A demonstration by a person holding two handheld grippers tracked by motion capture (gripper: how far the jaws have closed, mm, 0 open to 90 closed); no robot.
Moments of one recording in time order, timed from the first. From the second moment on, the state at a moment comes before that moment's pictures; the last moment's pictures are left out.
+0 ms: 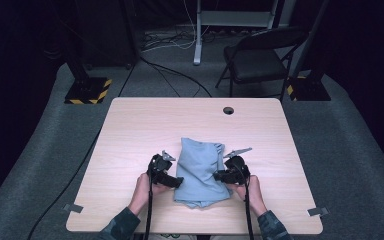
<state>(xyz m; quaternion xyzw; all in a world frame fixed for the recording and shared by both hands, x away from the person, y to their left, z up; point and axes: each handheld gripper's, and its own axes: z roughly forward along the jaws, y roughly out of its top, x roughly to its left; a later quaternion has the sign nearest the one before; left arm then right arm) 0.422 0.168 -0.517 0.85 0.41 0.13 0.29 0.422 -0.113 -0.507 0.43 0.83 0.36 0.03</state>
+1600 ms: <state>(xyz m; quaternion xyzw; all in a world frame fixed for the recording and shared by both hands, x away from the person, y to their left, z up) 0.398 0.167 -0.489 0.83 0.40 0.16 0.35 0.391 -0.081 -0.497 0.35 0.86 0.37 0.09</state>
